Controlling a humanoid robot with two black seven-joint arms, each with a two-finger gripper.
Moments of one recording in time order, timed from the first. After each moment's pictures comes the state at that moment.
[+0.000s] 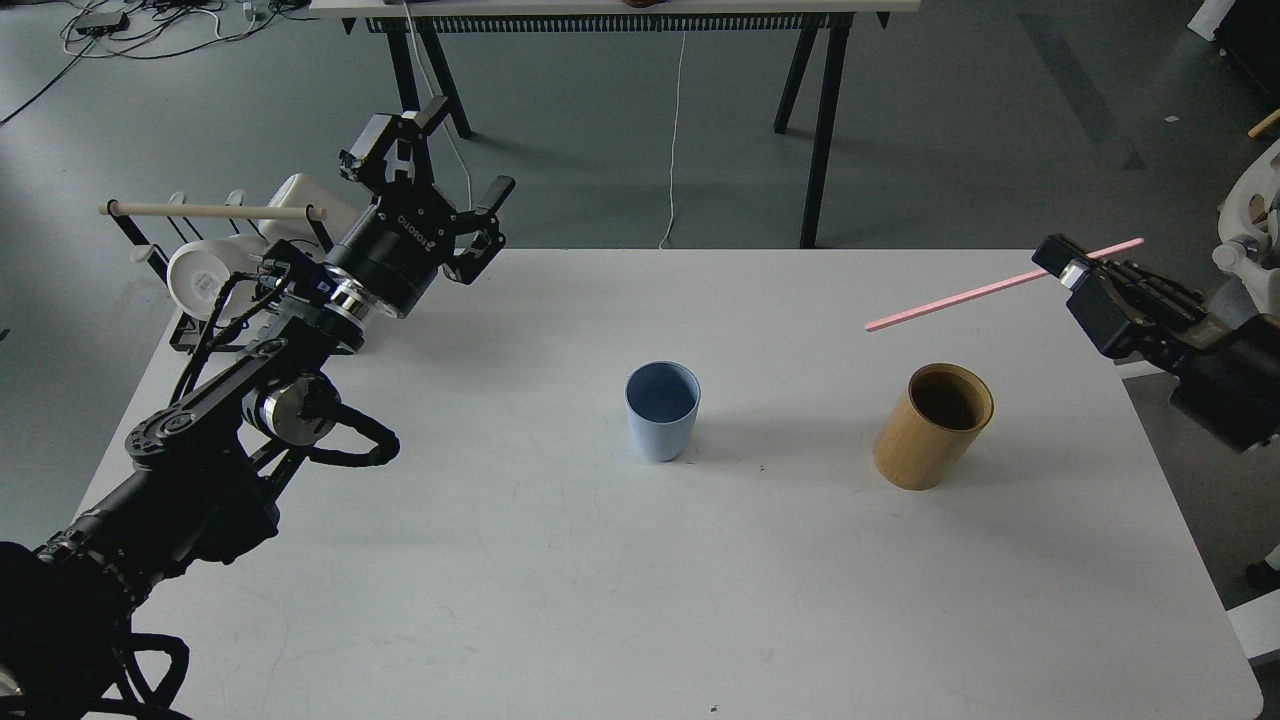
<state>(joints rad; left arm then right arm) -0.68 0.22 -0.81 -0.75 0.46 -0.49 -0.49 0.59 -1.14 0.31 1.62 -1.27 -0.49 0.49</state>
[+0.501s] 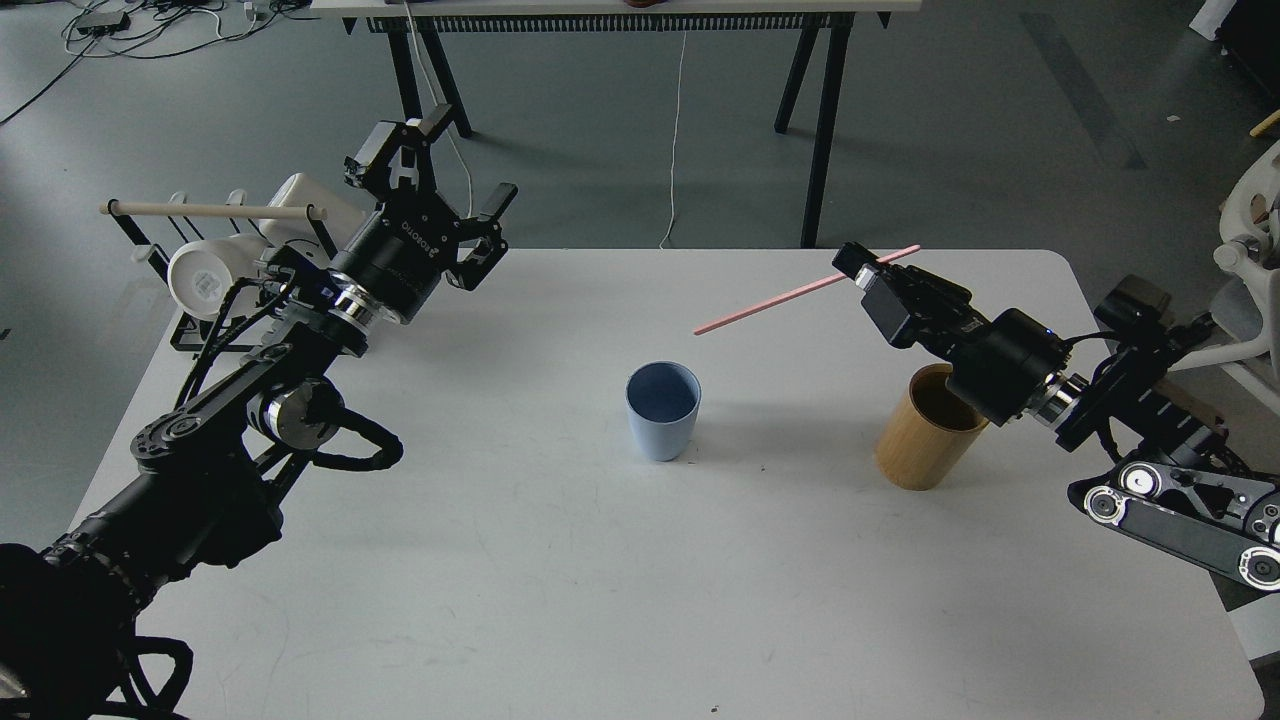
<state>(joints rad) -0.68 0.20 -0.81 -0.75 0.46 -0.49 -0.49 0.81 -0.71 0.12 1.34 -1.28 -0.49 0.49</state>
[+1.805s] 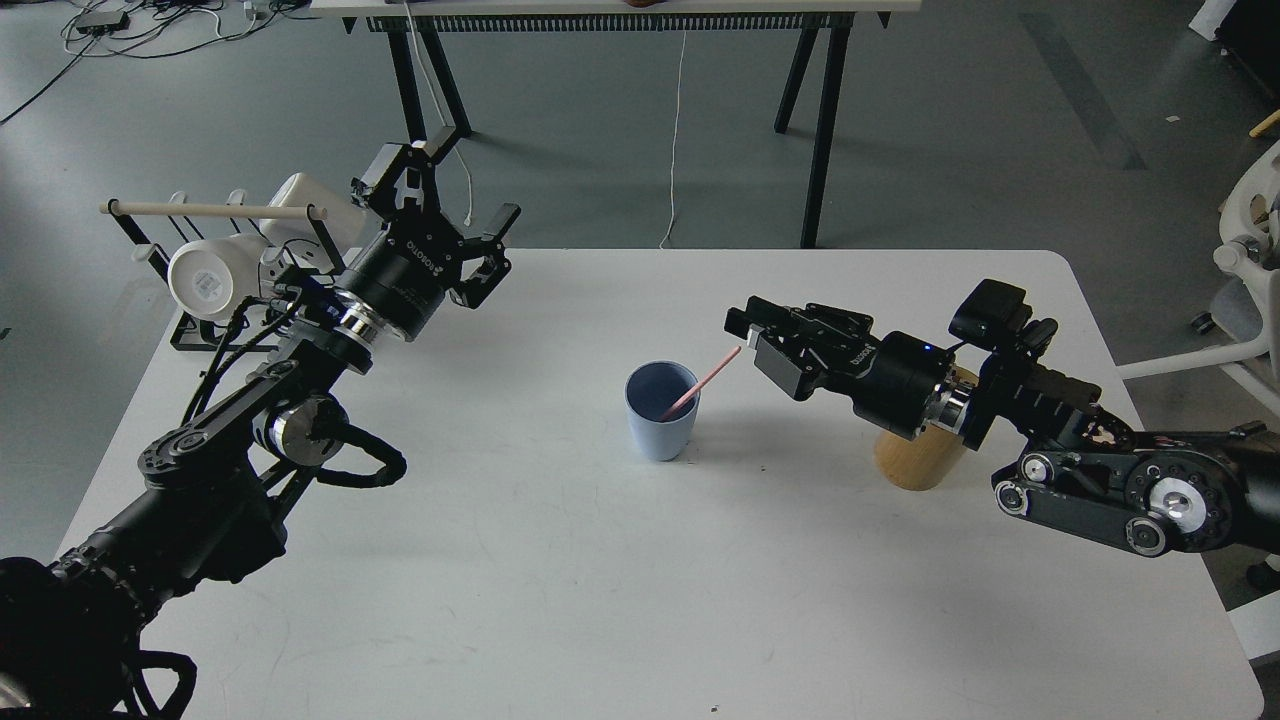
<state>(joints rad) -0.65 0.20 -0.81 -0.75 0.46 -0.49 -0.49 0.97 -0.54 -0.13 1.19 -1.29 -0.49 0.49</state>
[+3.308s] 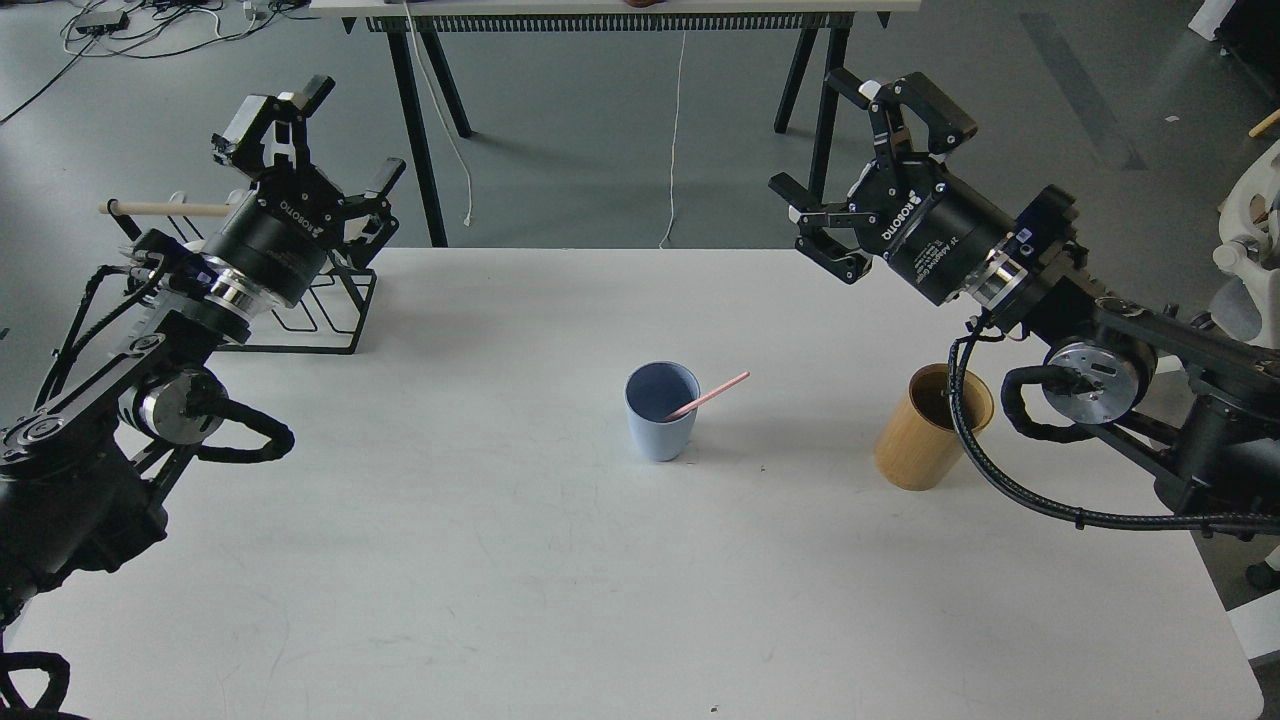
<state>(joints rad) -0.64 0.43 -0.85 -0.85 0.41 -0.49 -0.49 0.87 -0.56 0.37 1.21 -0.09 0.35 0.49</state>
